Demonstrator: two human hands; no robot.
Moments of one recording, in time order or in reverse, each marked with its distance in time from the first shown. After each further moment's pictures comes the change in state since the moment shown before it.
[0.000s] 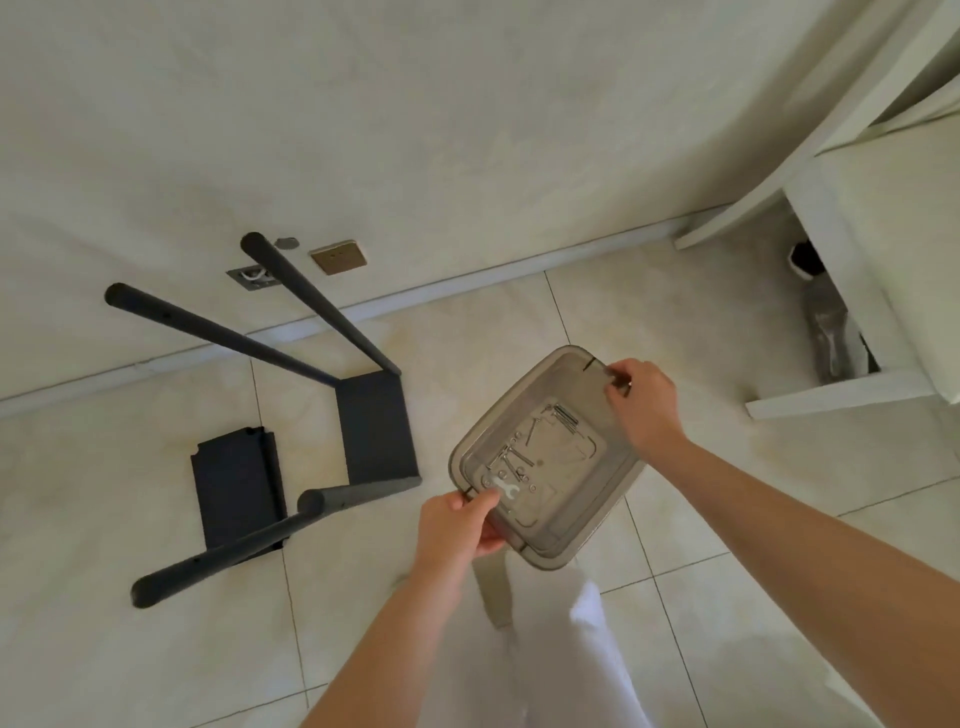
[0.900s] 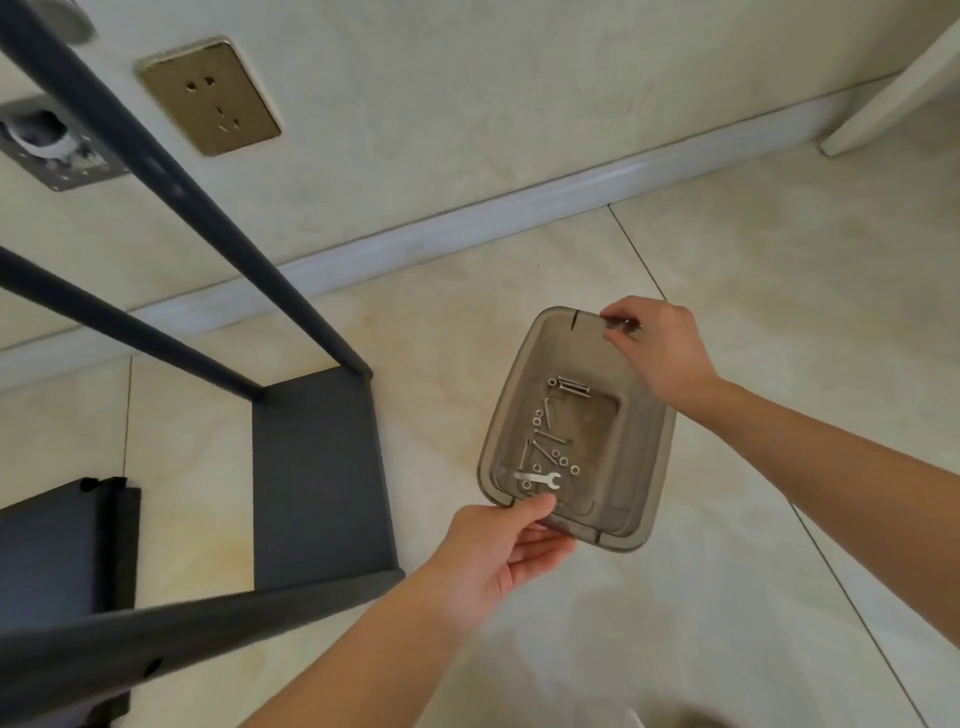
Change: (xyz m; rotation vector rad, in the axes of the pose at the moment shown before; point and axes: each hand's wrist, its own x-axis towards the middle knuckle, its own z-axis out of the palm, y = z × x) left_hand 0.403 -0.126 0.026 -0.086 -0.311 -0.065; right_hand 0.228 0.161 0.316 0.016 0.157 -0.442
